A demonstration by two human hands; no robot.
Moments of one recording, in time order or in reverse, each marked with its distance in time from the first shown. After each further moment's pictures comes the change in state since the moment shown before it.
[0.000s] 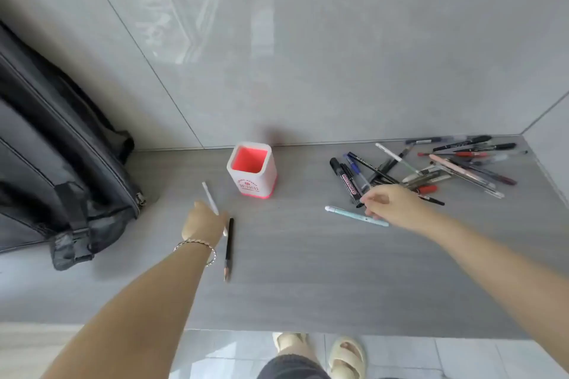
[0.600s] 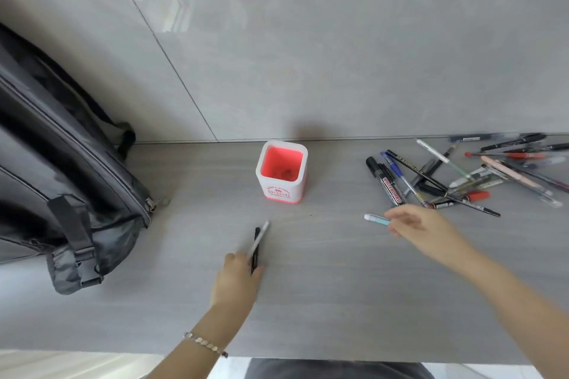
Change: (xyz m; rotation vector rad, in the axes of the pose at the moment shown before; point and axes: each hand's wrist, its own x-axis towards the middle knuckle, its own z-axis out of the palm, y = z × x) left_hand -0.025 -0.045 0.012 0.159 -0.255 0.165; right_hand 0.031 -0.012 0.049 0.170 0.046 0.103
